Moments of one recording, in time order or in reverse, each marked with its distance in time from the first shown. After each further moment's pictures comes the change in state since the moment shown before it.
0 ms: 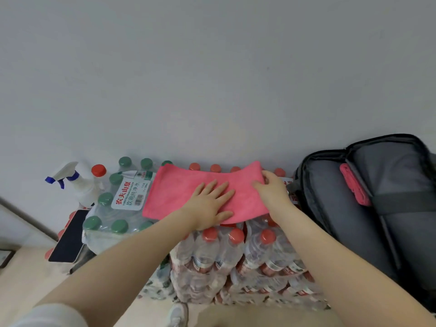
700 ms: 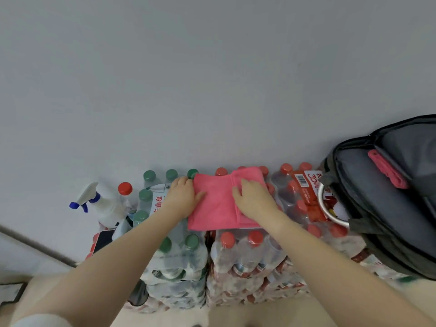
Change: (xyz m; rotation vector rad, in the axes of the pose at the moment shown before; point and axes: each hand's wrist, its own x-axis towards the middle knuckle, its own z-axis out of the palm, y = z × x) left_hand -0.030 -0.126 -0.015 -0.165 0.122 -0.377; right_hand -0.022 -0.034 0.109 -0.687 -0.061 -0.282
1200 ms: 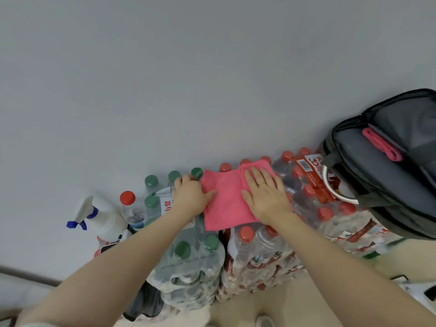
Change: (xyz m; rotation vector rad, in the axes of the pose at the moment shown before) left_hand 0.003 -0.008 -0.012 -0.122 -0.038 0.025; right_hand -0.008 0.007 0.035 -0.405 0.026 0.063
